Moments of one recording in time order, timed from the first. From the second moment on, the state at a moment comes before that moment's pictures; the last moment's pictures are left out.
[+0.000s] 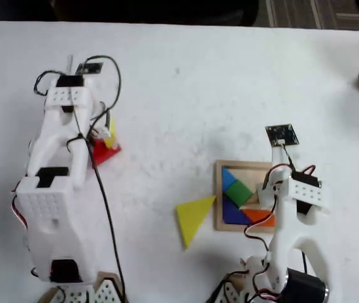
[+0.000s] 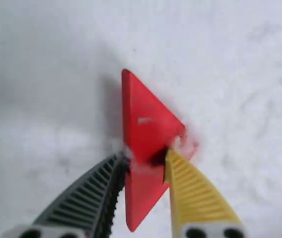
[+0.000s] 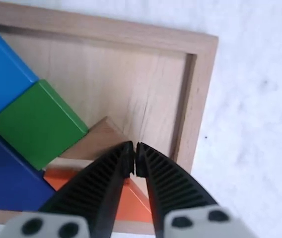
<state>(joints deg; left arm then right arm) -8.5 37.2 -16.8 85.0 3.6 14.2 -22.5 59.2 48.4 27.1</state>
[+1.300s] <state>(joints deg) -6.7 35.9 -19.5 89.3 -4.7 14.2 -22.5 59.2 48.4 27.1</state>
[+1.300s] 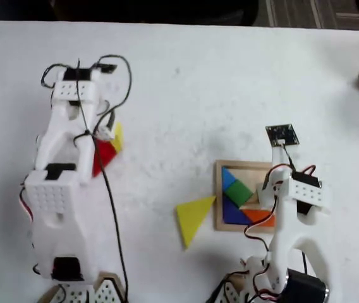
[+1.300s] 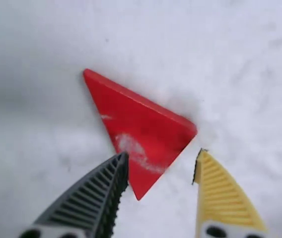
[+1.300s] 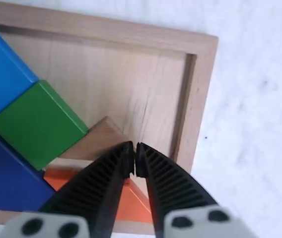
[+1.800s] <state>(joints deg) -7.3 17.3 11.0 65.7 -4.9 14.2 -22.5 59.2 48.4 27.1</state>
